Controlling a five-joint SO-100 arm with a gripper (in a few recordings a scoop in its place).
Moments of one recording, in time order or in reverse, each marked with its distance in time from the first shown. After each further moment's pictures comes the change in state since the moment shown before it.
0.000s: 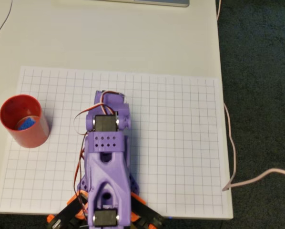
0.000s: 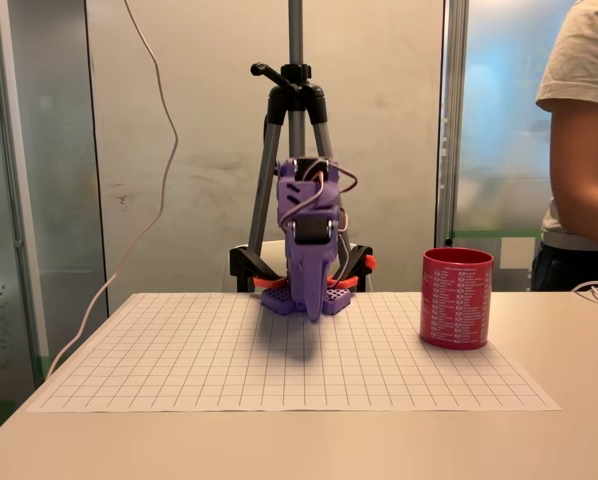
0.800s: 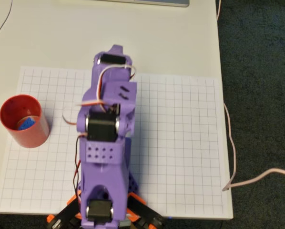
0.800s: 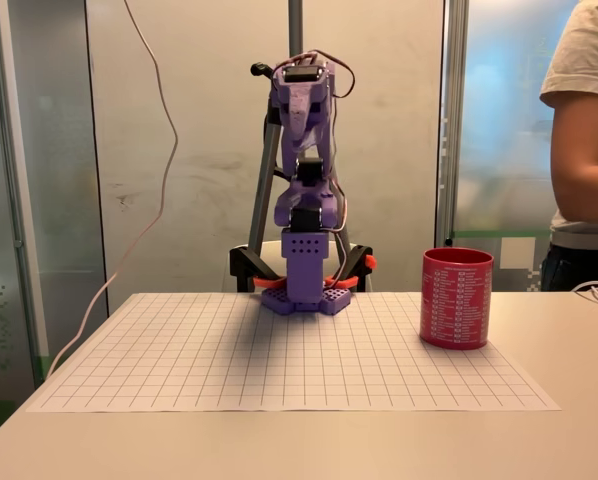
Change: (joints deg) arm 4.2 -12.2 -51.3 9.6 -4.2
